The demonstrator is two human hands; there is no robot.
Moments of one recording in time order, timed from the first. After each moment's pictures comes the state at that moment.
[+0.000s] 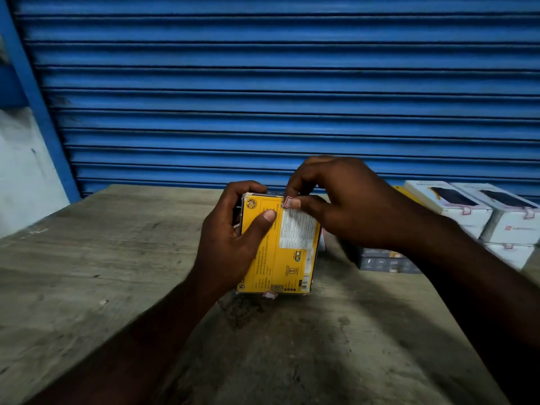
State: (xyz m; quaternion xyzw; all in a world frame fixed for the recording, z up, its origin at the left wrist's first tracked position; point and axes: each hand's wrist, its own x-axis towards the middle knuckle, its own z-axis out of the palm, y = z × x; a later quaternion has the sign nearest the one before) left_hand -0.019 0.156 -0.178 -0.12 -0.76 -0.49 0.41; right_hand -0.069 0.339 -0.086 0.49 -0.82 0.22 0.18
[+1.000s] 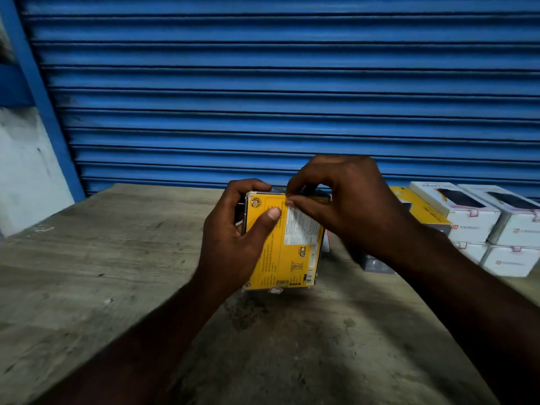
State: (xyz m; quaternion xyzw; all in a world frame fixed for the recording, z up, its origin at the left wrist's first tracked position) left_hand -0.015 0.161 -0.173 -0.12 -0.74 -0.50 0.44; right_hand -0.073 0.336 -0.098 0.51 -0.77 0.25 0.31
